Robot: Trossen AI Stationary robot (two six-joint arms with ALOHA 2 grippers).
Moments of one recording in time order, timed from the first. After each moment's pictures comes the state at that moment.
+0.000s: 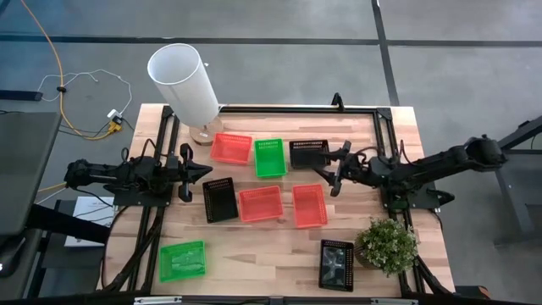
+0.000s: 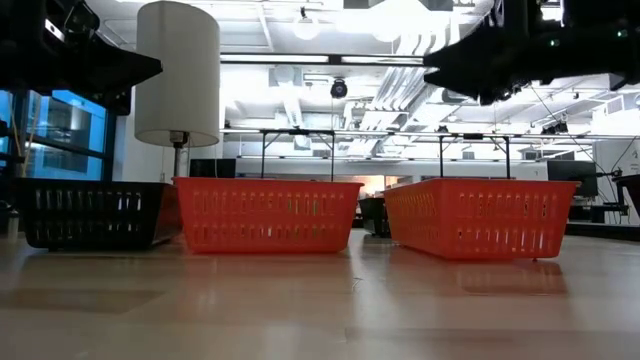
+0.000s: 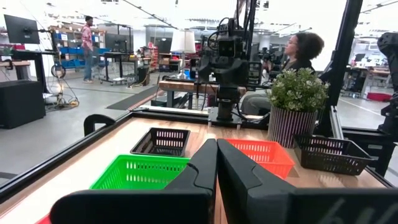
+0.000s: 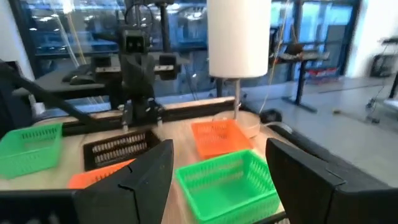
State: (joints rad) left arm 0.02 0.01 0.01 0.07 -0.22 -0.05; right arm 0.07 0.99 0.23 0.79 0.36 0.02
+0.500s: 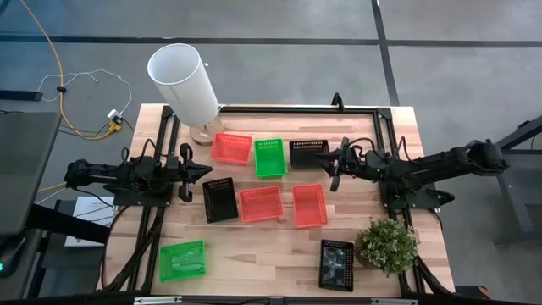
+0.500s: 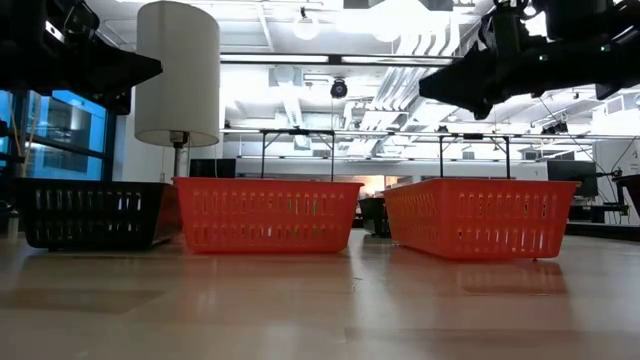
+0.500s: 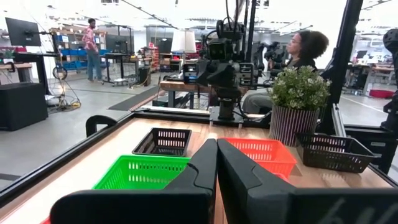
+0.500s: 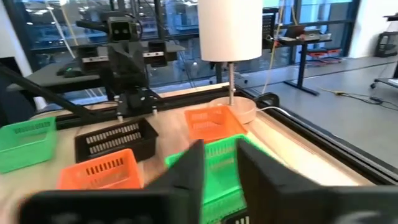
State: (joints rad) left arm 0.02 0.01 0.01 0.07 -0.22 -0.03; right arm -0.05 0.99 0.23 0.73 0.24 0.07
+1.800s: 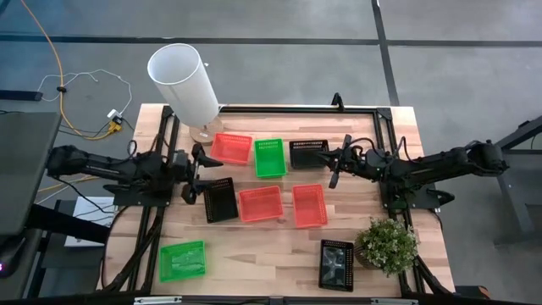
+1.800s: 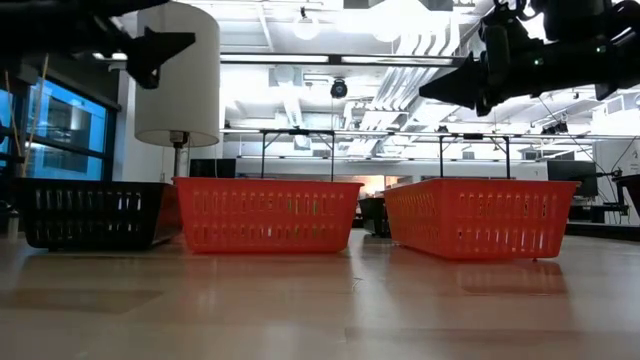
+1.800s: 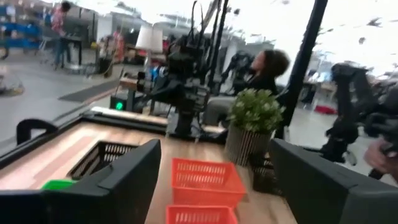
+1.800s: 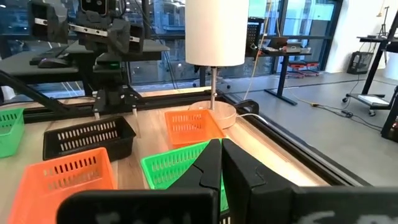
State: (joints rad) left arm 0.02 0.52 0.18 0.42 -0.09 -0.18; right arm -0.06 0.99 0.23 0.74 0.29 -0.03
